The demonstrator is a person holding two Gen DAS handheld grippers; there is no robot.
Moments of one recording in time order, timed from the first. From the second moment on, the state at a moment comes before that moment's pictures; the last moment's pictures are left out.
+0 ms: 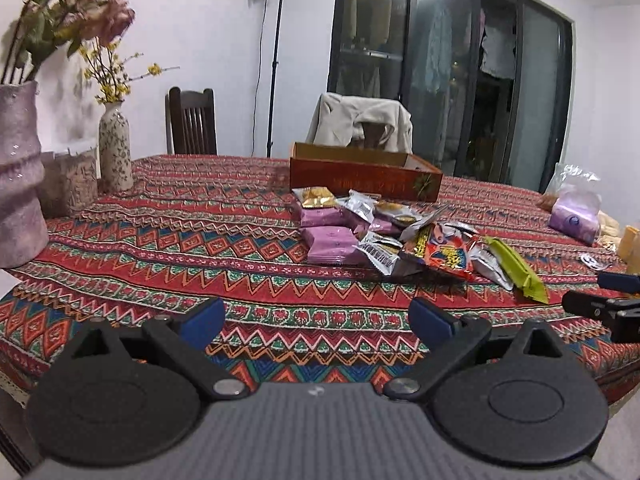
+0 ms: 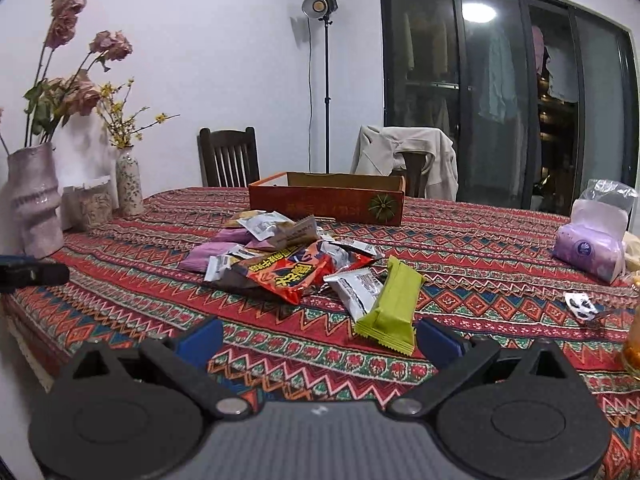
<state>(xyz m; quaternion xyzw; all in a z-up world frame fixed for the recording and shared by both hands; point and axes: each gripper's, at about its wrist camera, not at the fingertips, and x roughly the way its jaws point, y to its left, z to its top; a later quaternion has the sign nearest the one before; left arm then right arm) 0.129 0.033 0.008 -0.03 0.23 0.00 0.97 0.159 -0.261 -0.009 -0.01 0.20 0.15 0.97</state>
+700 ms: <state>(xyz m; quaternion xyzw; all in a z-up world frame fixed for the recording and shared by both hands) 0.297 0.028 -0.009 -0.05 0.27 -0.01 0.96 0.266 -0.252 -0.006 0.01 0.22 0.14 0.96</state>
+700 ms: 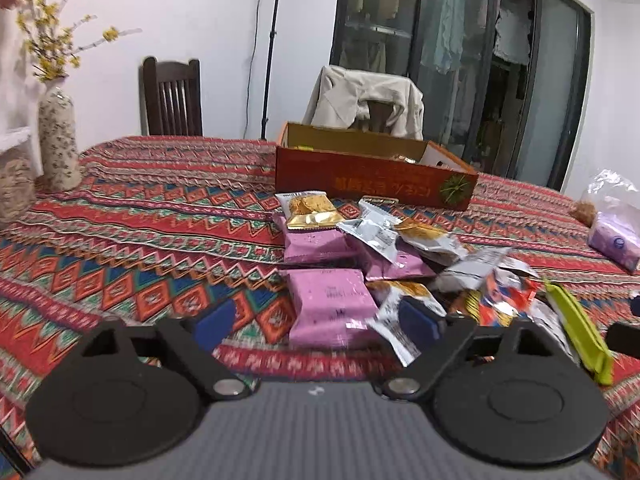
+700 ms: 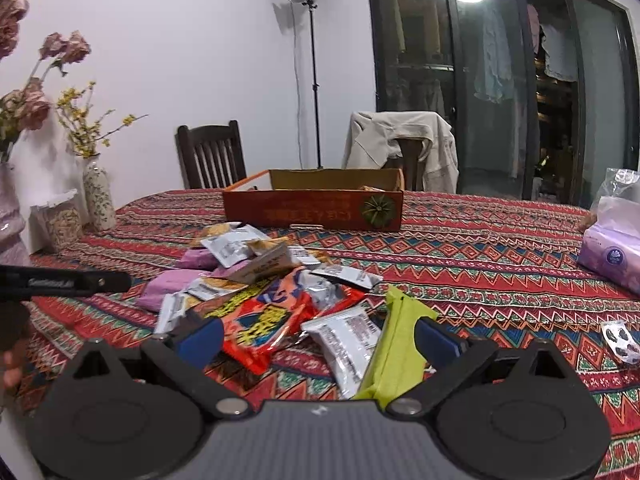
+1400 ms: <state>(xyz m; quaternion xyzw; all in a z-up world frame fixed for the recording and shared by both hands) 0.358 0.029 -0.042 -0.05 0.32 -0.06 0.94 0.452 -0.242 -0.042 0.07 0.32 0.12 0.94</state>
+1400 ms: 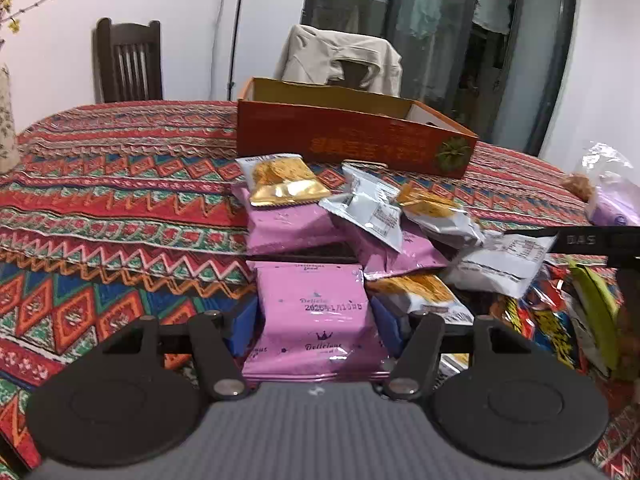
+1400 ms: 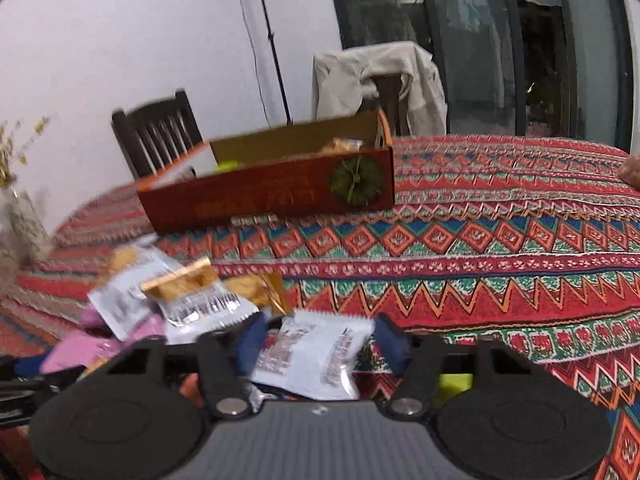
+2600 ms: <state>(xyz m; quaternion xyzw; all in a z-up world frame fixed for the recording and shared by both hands) 0.276 0.020 0.044 -0.06 0.23 -0.07 0.97 0.295 -0.279 0.040 0.05 0.19 0.17 0.97</state>
